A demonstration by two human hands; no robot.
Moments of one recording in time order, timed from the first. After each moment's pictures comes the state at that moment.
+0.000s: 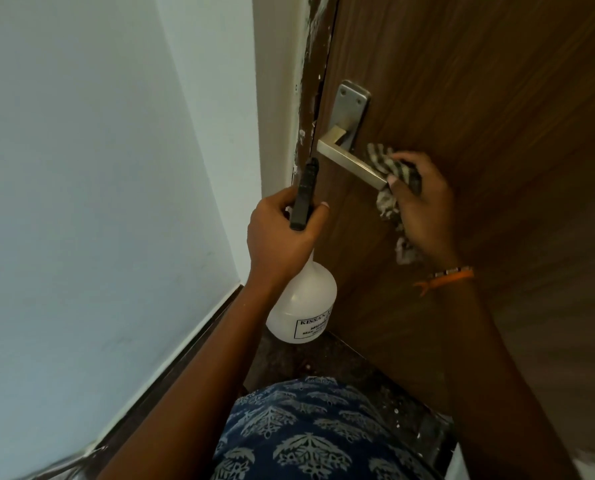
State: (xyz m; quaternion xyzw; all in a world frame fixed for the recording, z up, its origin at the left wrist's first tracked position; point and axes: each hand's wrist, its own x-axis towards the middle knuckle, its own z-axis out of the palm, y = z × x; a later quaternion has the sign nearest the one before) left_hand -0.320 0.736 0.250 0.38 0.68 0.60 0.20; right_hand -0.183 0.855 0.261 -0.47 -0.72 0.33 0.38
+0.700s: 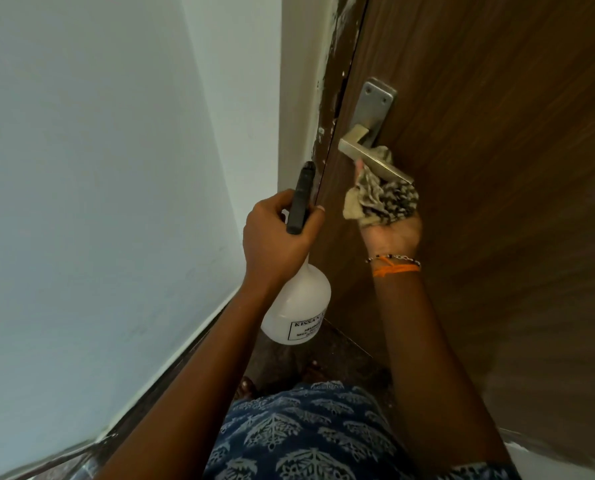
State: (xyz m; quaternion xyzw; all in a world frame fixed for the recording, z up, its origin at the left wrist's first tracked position) left_hand -0.342 0.722 0.245 0.37 0.69 0.59 0.20; right_hand -0.244 0.830 0.249 -0.20 0.02 0.86 0.47
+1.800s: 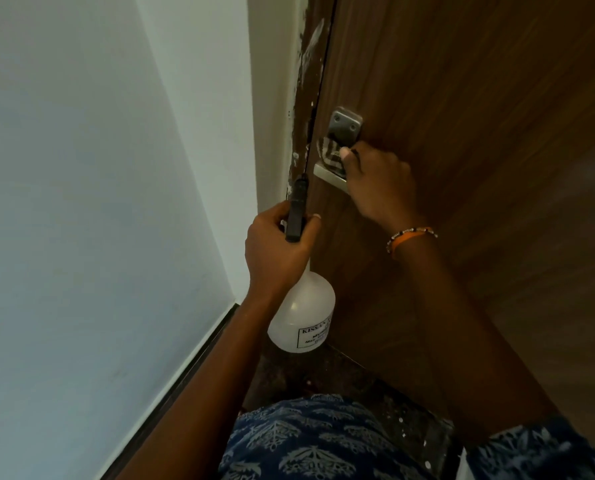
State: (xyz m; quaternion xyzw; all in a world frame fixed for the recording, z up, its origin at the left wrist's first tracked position) left_hand -0.339 0.750 0.246 0.37 0.67 0.60 0.22; right_hand -0.249 0.887 0.287 -0.50 -0.84 0.09 0.17
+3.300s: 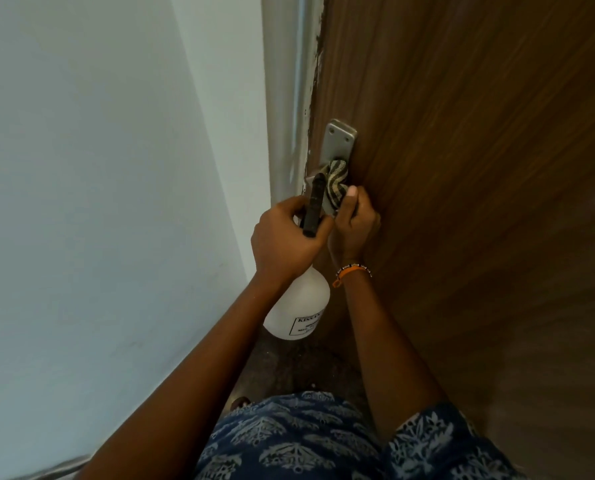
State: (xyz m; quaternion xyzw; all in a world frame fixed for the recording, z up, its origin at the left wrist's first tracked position) left_hand -0.323 0.751 0.246 0.42 0.74 0.51 0.12; right_hand -0.273 0.850 0.187 -0.42 -0.63 0.27 0.60
